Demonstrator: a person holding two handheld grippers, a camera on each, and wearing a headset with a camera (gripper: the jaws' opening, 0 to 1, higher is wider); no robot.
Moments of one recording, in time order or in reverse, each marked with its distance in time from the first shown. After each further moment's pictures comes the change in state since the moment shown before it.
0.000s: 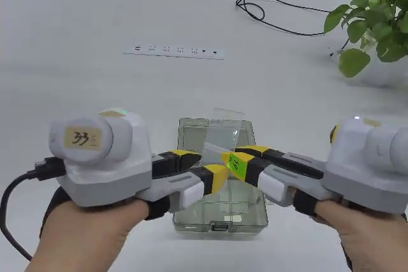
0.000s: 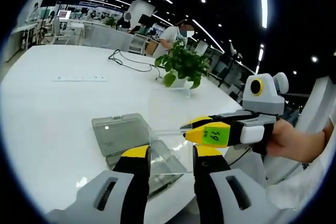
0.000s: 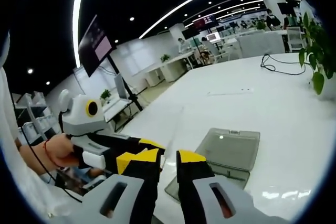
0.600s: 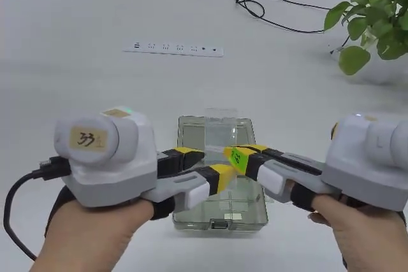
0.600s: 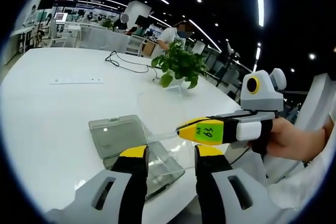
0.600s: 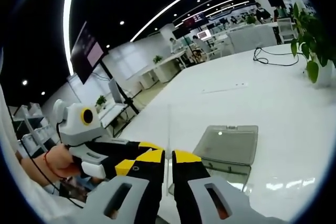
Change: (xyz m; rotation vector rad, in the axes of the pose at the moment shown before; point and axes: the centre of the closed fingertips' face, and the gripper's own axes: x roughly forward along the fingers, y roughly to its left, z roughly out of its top) left arm 0.004 -0.004 0.000 0.022 -0.009 -0.015; right arm -0.002 -0.003 0.002 0.078 -0.003 -0.038
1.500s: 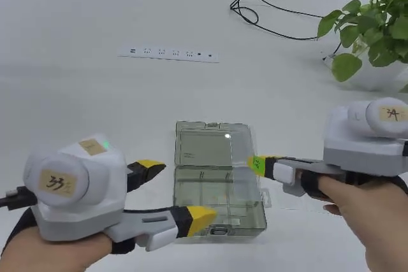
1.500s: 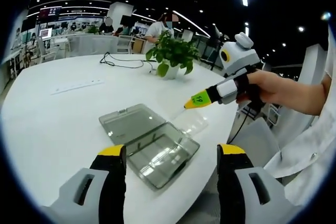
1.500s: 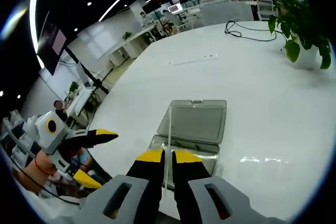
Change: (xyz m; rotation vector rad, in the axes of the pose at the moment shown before) left arm -0.027 0.029 -0.038 0.177 0.070 -0.027; right arm -0.002 -0.054 -0.030 0.099 0.254 -0.239
